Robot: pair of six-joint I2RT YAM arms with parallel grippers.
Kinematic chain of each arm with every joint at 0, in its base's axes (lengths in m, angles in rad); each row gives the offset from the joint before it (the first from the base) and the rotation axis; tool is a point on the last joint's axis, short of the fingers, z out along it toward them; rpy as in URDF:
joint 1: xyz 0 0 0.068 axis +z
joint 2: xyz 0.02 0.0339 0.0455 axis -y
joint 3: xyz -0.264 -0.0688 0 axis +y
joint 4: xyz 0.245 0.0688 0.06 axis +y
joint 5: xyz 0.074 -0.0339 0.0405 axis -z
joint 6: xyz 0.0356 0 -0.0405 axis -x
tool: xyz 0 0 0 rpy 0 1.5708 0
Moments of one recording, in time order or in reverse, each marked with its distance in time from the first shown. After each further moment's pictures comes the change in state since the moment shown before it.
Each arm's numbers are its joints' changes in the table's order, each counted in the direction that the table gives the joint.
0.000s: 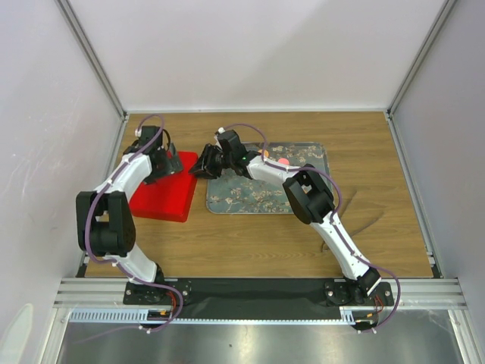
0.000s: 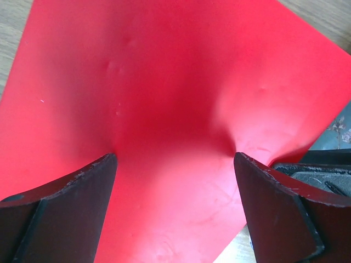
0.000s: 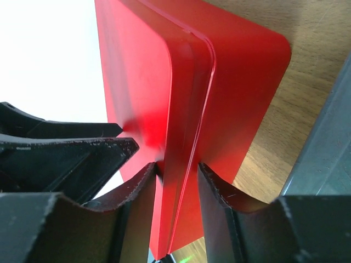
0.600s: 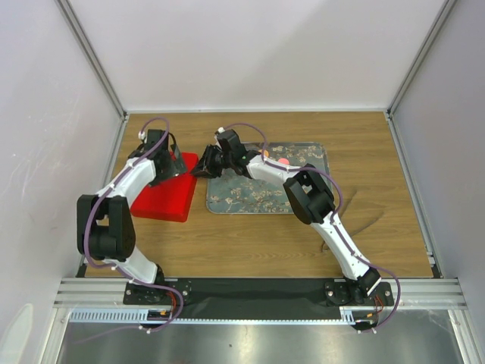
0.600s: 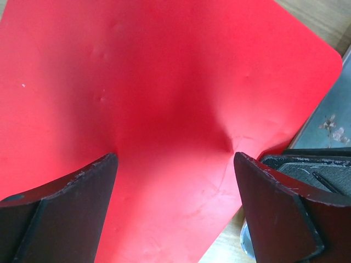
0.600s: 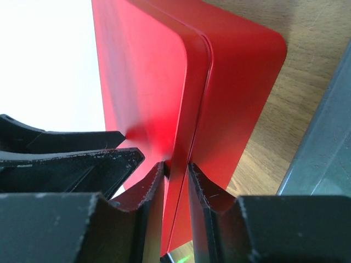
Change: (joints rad) left arm -0.047 0.026 0.044 -0.031 -0.033 0.050; right arm 0.002 0.003 -0.003 0.033 0.013 0.016
